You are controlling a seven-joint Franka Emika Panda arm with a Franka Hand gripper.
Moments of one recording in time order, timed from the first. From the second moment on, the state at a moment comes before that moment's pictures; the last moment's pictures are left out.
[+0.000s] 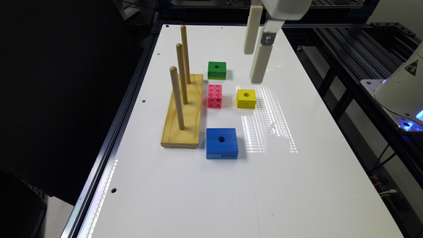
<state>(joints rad) 0.13 -0.04 0.15 -2.29 0.01 2.30 1.04</state>
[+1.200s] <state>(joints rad) 0.13 0.17 0.15 -2.29 0.01 2.47 1.04</state>
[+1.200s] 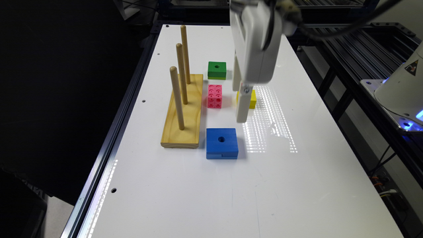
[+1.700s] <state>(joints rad) 0.13 0.19 0.15 -2.27 0.01 2.49 1.04</state>
